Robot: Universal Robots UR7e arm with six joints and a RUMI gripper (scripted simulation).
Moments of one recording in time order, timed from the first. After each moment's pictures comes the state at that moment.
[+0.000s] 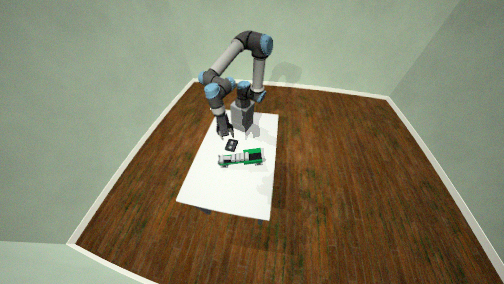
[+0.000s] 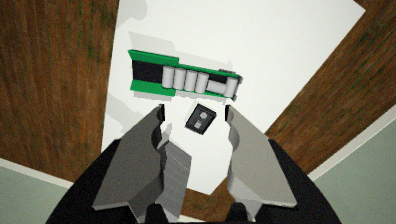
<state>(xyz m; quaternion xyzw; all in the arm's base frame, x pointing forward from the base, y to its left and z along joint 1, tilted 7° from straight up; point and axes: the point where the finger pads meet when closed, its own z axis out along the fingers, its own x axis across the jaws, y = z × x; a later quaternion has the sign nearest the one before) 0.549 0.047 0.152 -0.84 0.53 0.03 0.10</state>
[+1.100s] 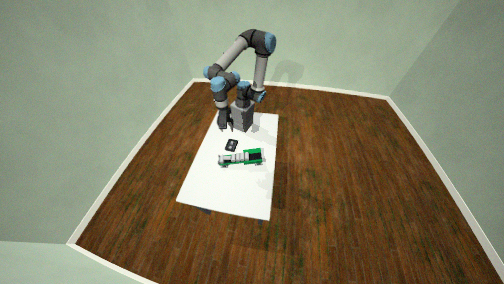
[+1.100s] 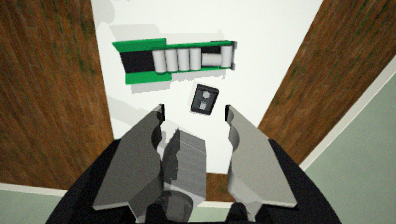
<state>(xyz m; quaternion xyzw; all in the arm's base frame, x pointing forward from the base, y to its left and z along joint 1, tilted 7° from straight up) 0.498 0.024 0.160 -0.78 0.62 0.02 0.05</state>
